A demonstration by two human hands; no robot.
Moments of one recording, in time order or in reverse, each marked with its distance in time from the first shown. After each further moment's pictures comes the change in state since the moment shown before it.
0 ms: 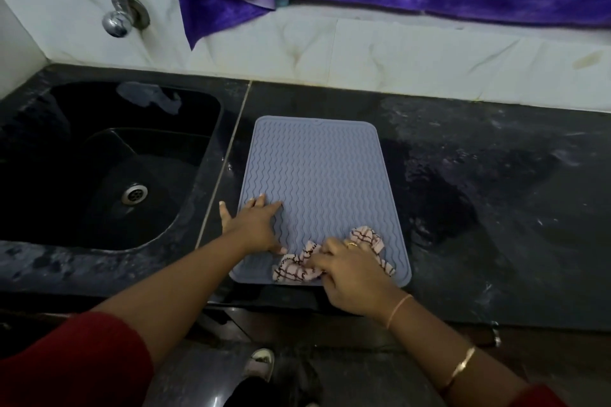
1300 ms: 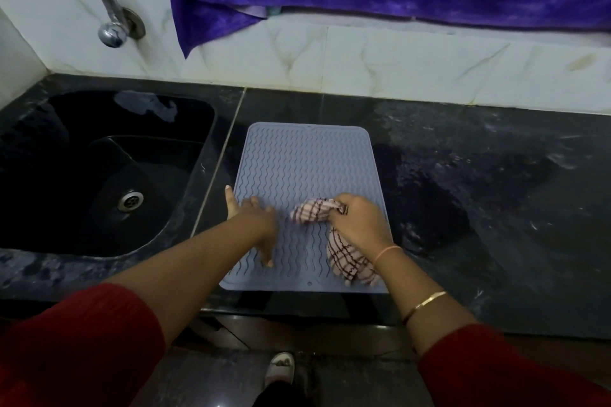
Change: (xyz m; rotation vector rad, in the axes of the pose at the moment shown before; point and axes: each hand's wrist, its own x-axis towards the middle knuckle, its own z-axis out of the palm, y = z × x) left_hand 0.003 0.040 -0.031 0.489 -0.216 -0.118; right_hand 0.053 0.048 -0.034 0.412 0.255 0.434
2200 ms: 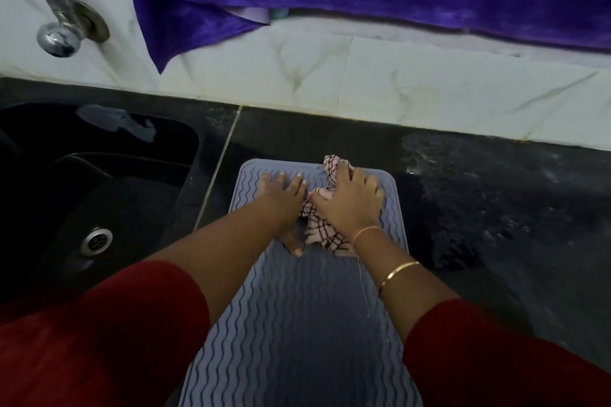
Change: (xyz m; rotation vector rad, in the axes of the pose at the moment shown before) left_hand 0.157 -0.016 -0.111 0.055 0.193 0.228; right_hand 0.205 -0.020 0.017 -0.350 0.096 0.026
